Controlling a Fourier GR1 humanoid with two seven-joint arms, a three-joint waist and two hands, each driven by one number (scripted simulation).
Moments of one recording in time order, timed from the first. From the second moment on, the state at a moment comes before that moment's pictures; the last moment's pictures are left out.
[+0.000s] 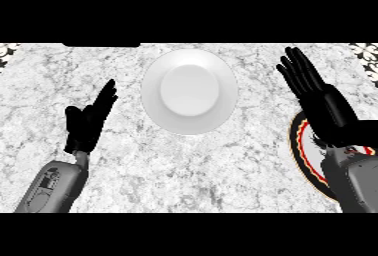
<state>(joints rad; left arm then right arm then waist) -0.29 0.28 -0.16 -1.31 0.13 0.13 0.09 -0.34 -0.33 0.11 -1.60 -0.30 0.08 -0.02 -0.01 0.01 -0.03</state>
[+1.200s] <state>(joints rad) -0.03 0.21 -0.14 -1.43 0.22 0.13 0.14 0.10 -0.84 -0.59 -1.16 -0.21 0.14 -0.36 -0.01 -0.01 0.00</state>
